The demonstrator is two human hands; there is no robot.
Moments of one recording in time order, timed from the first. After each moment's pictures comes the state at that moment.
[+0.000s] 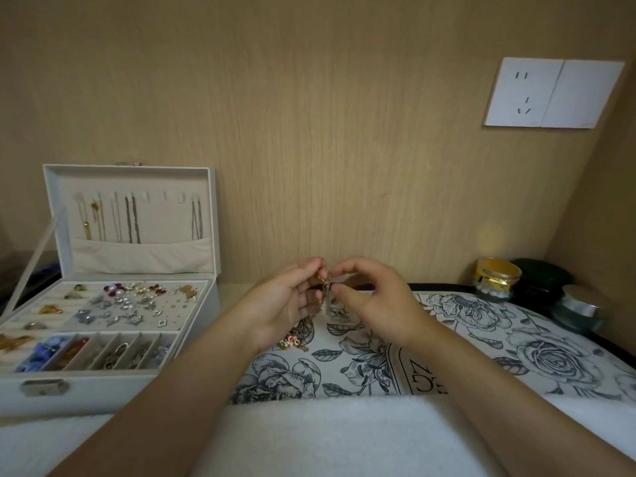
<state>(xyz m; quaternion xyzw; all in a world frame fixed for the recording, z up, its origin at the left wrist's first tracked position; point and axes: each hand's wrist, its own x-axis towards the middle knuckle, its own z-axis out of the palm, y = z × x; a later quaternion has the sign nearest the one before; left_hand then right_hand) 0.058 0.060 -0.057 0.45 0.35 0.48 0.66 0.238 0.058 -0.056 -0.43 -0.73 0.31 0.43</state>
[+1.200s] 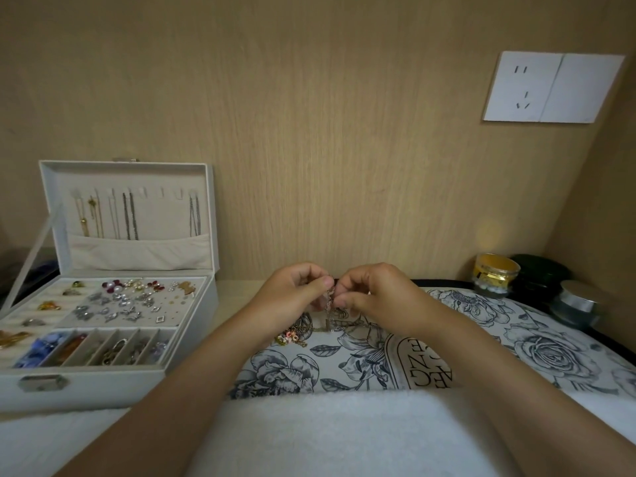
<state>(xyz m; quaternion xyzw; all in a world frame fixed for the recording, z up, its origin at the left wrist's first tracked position) 0.062 0.056 -0.063 0.64 0.48 0.43 0.42 0.252 0.067 -0.047 -0.43 -0.82 0.27 0.28</state>
